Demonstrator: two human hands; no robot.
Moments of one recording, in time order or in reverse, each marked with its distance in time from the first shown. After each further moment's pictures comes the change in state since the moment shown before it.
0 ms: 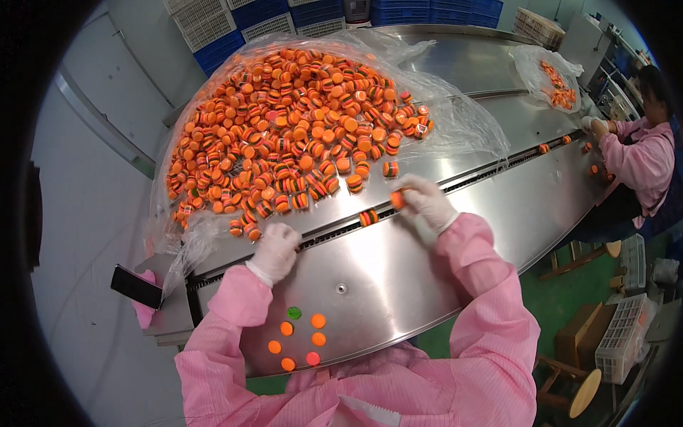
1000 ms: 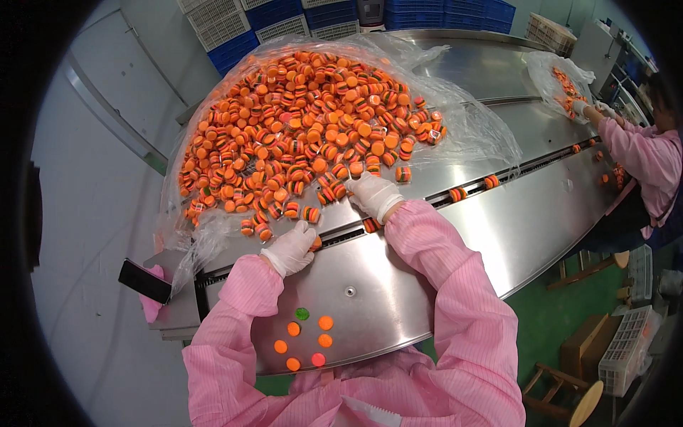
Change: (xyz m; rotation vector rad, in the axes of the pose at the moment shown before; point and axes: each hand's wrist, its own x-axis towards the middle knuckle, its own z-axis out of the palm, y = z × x) left_hand 0.029 0.016 -0.027 -0.081 -0.430 -0.141; right_hand 0.082 0.004 0.085 -1.278 -0.059 -0.288
